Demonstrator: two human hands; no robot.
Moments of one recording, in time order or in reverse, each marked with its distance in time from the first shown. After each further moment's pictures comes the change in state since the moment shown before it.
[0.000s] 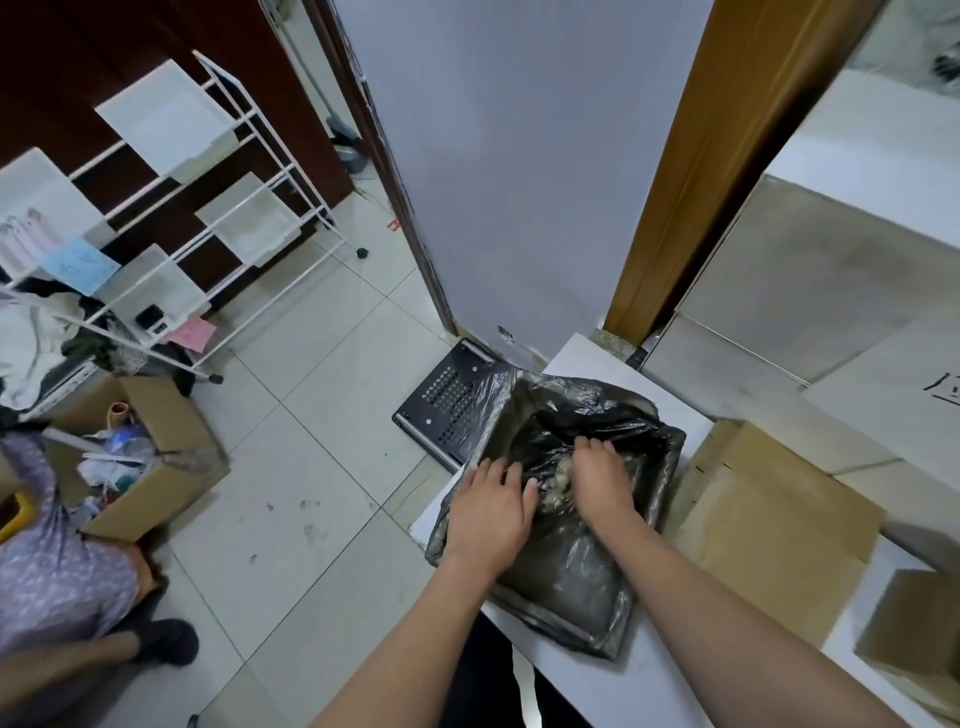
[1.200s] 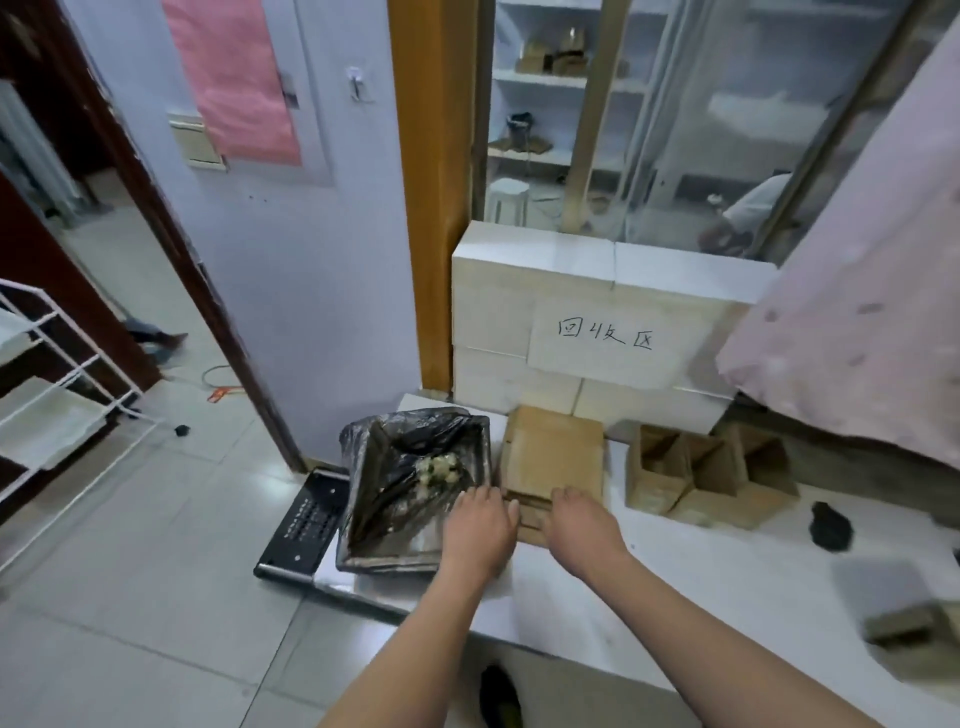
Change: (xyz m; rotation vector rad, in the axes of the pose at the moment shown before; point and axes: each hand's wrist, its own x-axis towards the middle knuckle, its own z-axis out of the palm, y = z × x) left_hand -0.152 0.105 -0.004 0.091 0.079 0.455; right_hand -0.311 0.046 -0.059 -0.091 0.154 0.316
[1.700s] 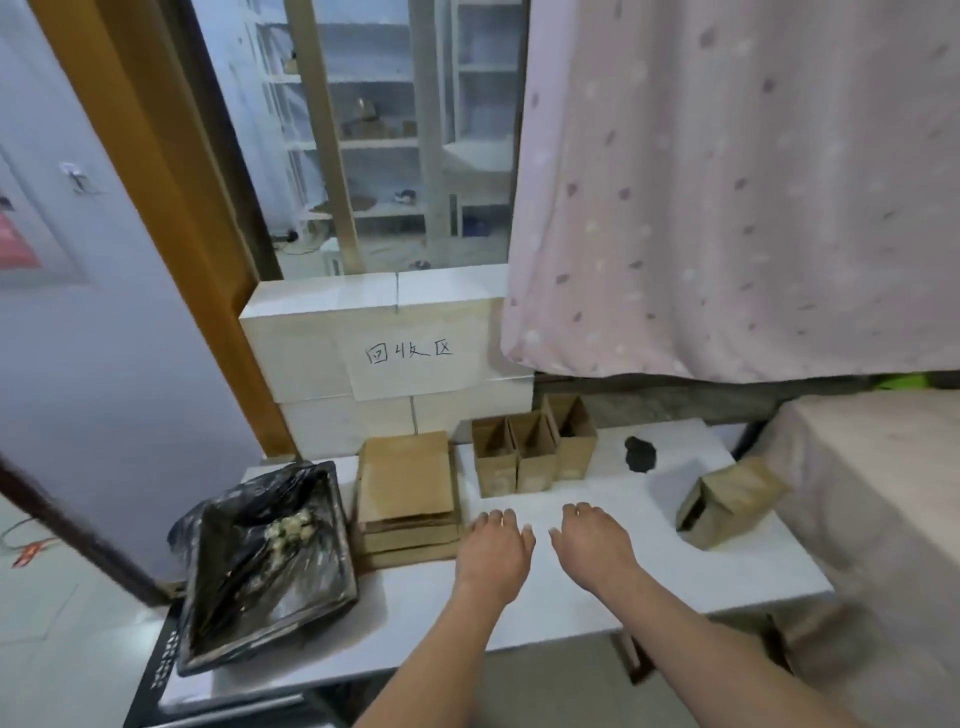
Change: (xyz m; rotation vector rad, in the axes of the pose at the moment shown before) left_hand -0.058 0.214 0.027 0.090 -0.063 0.377; right_hand -0.155 0.175 0.024 0.101 0.094 0.402
